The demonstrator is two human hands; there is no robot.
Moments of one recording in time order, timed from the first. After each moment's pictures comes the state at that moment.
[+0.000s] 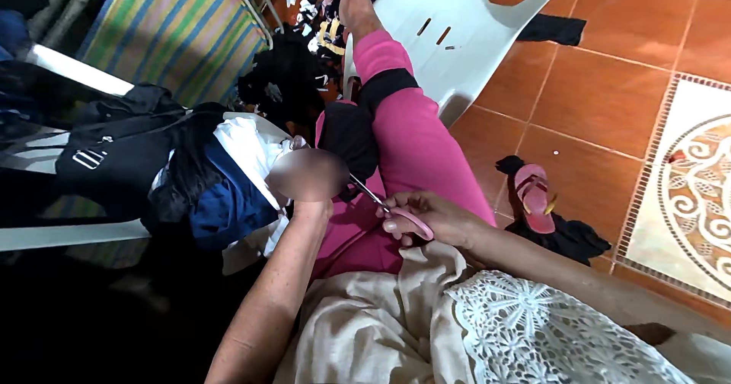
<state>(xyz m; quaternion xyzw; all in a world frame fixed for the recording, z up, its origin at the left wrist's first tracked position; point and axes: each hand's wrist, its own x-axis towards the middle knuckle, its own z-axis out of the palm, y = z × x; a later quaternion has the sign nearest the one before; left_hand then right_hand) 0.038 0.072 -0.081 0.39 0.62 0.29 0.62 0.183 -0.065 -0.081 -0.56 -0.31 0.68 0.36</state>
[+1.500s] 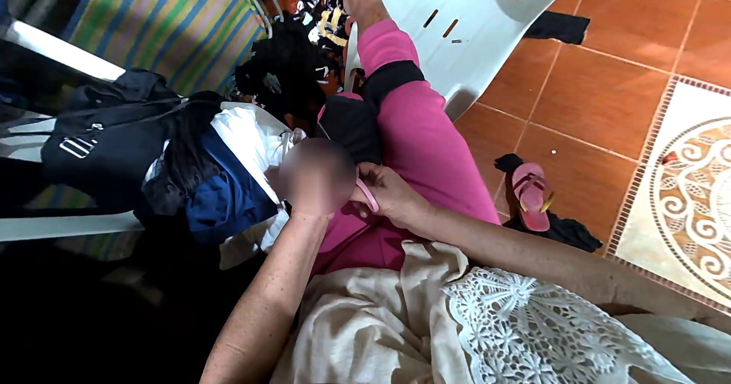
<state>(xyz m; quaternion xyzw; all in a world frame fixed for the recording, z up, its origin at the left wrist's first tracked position) 0.030 0.069 -0.078 0.37 0.58 0.30 0.66 0.135 -0.007 -0.098 -0.57 -0.25 0.64 0.45</state>
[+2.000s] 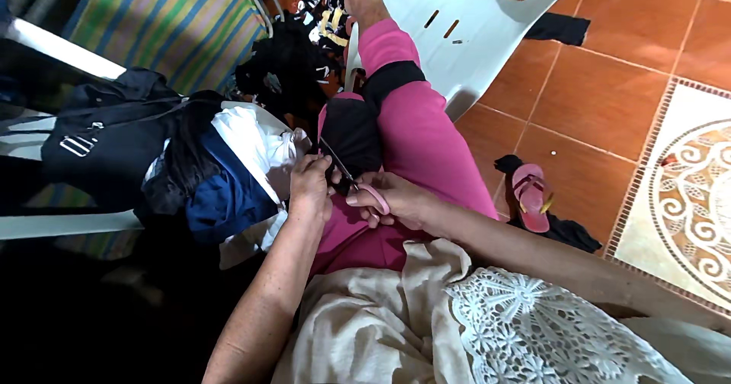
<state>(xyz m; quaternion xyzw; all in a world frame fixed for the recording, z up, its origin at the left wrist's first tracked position) 0.023 0.072 -0.087 0.32 0.59 0.30 0.68 0.151 -0.012 -0.090 -0.55 -0.25 0.72 0.34</state>
